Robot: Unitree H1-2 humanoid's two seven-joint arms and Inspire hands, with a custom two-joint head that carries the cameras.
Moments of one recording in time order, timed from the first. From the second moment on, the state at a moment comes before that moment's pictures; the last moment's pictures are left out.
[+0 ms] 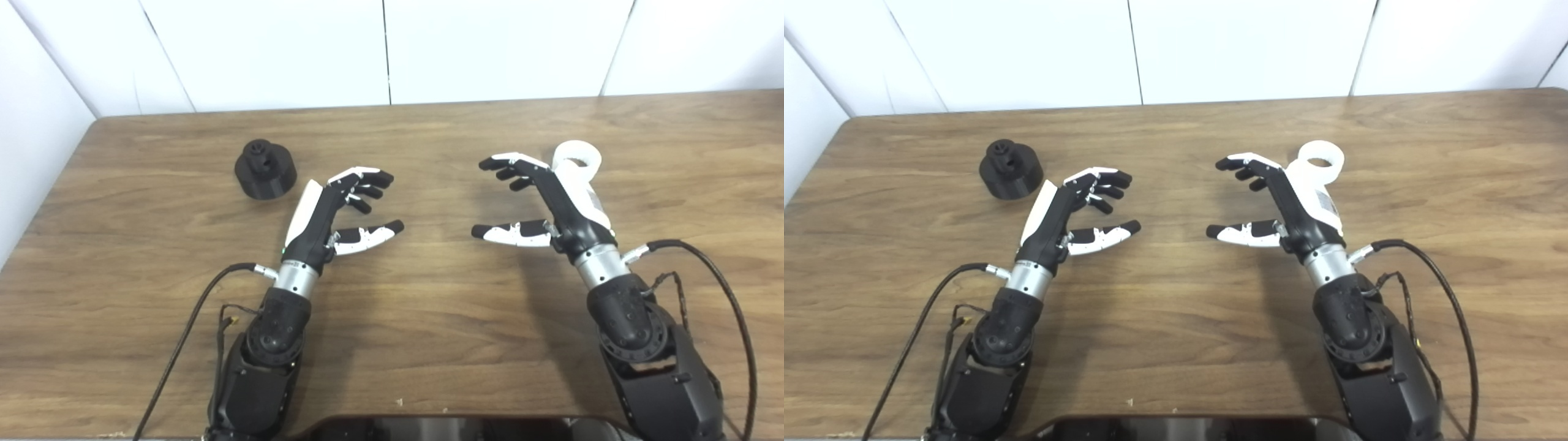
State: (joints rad) left arm -0.18 0.09 -0.12 0.05 0.35 -0.13 -0.02; right arm -0.19 -0.18 0.19 -0.18 -0.55 0.09 0.08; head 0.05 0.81
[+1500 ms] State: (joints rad) left arm -0.19 0.06 -0.16 0.09 0.39 -0.14 0.02; right arm -0.18 -0.23 0.16 -0.13 -0.50 -0.01 0.05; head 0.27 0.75
